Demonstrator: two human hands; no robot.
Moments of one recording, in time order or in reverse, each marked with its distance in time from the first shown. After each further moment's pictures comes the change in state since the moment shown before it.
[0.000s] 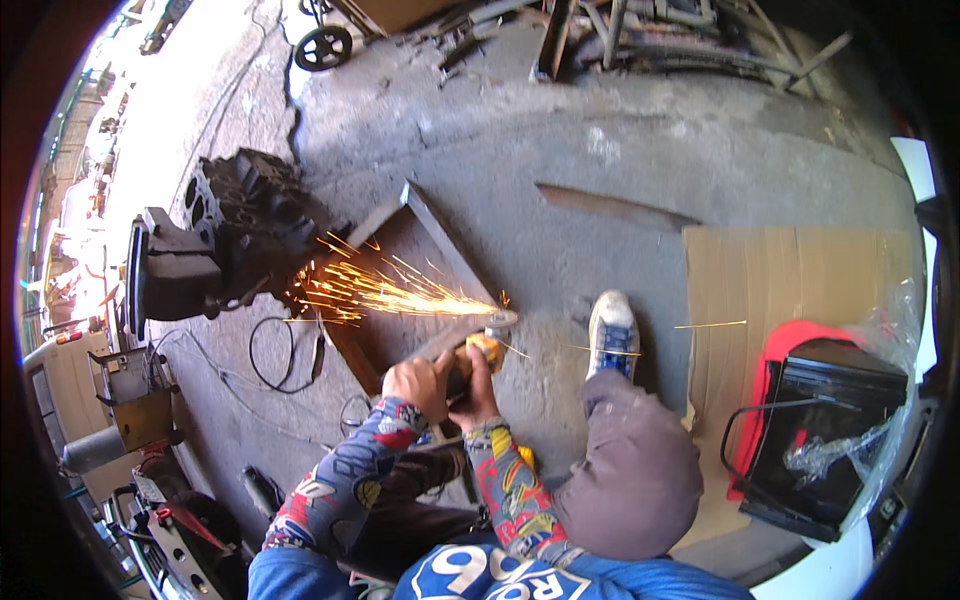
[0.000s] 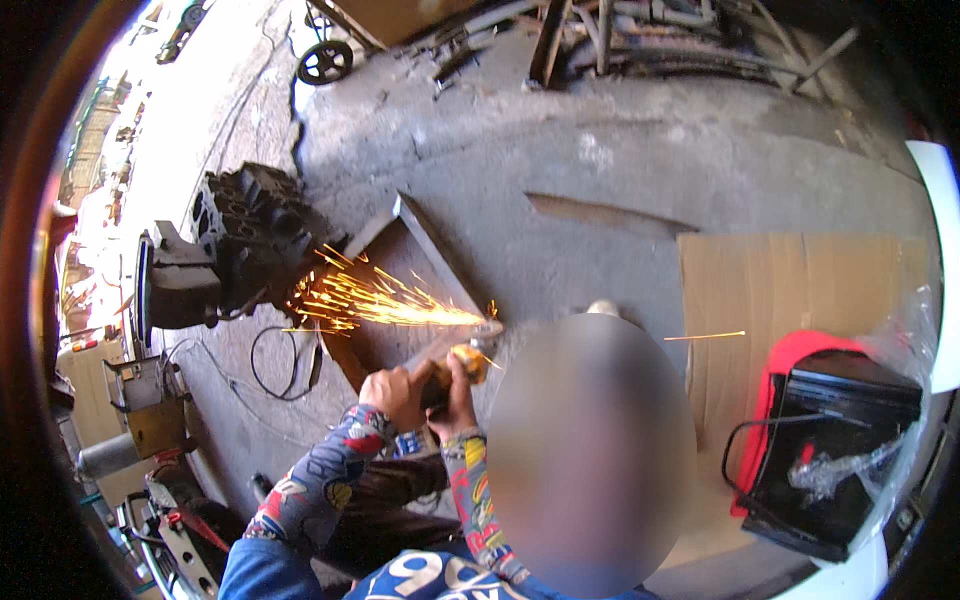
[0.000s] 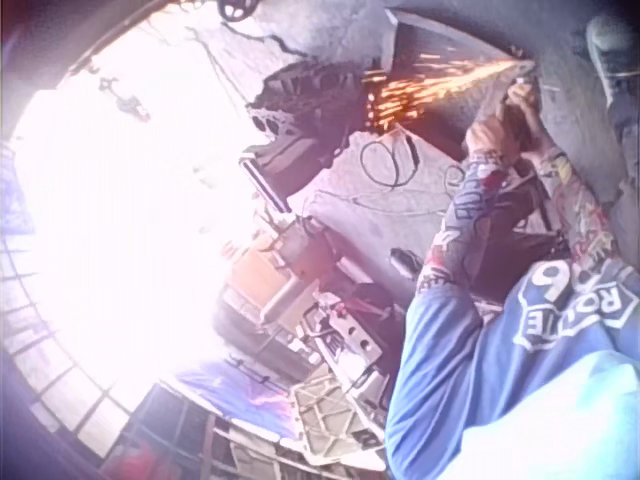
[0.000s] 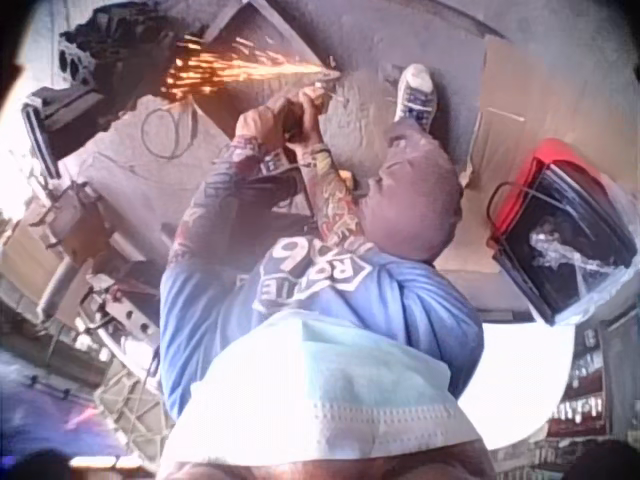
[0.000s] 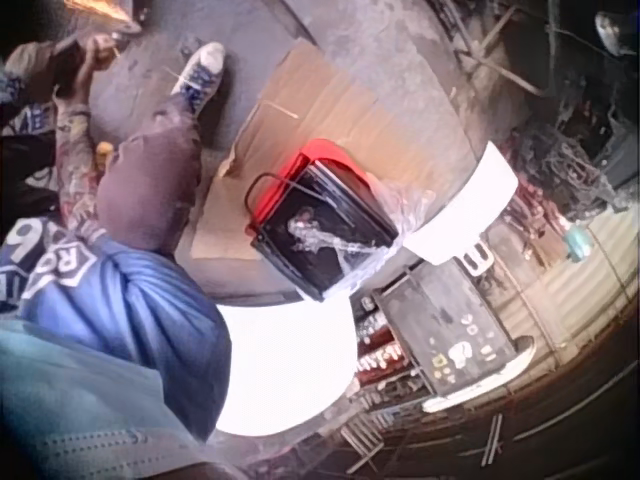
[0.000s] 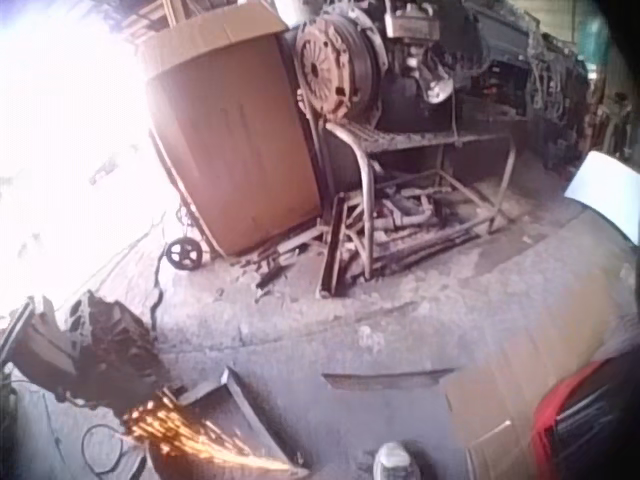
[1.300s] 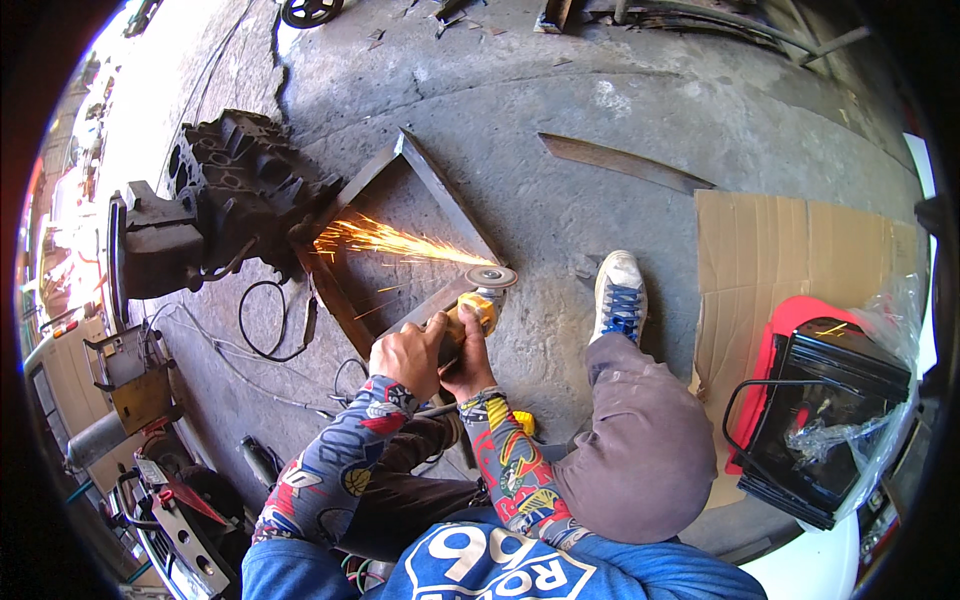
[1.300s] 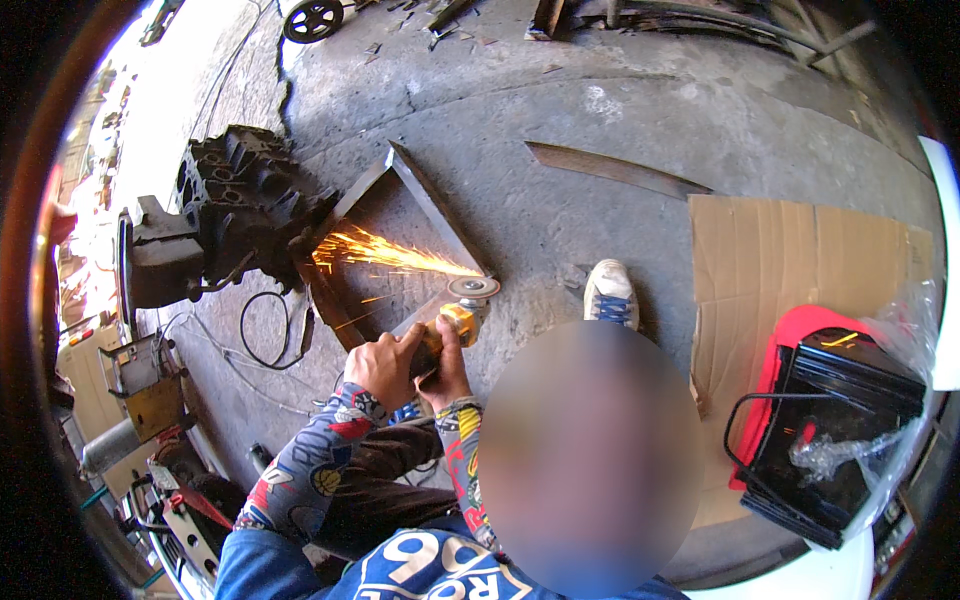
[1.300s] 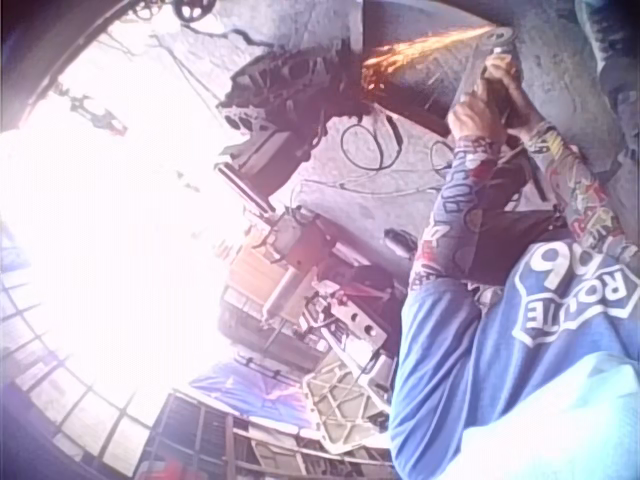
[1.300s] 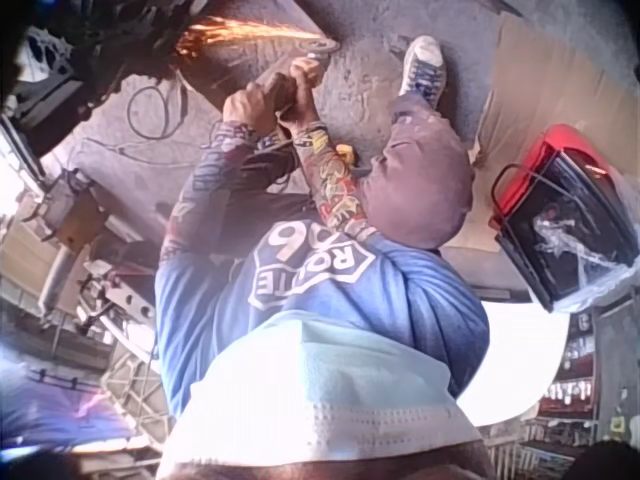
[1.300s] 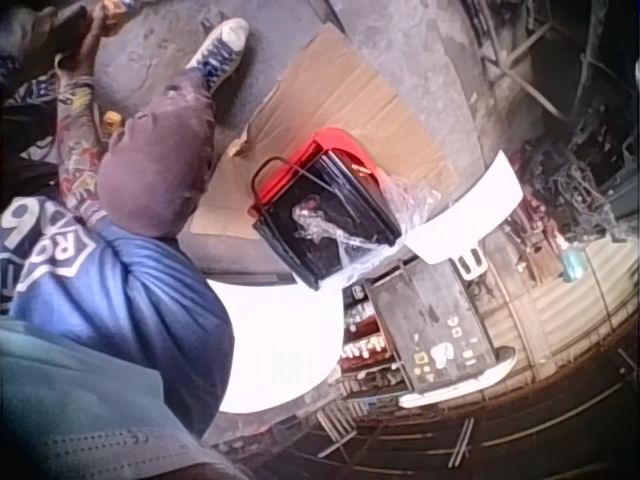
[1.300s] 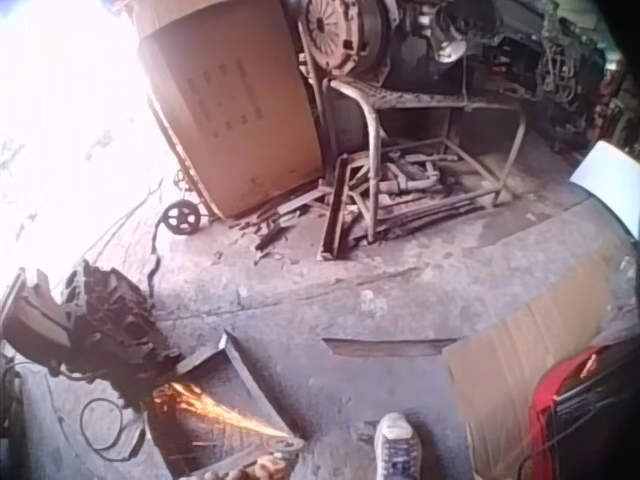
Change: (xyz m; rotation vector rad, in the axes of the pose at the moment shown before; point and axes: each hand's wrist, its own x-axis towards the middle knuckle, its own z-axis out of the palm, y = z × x) left_hand -0.013 0.002 -0.008 -0.004 0.007 -0.041; right_hand -0.003 0.007 0.011 0.076 -0.084 0.013
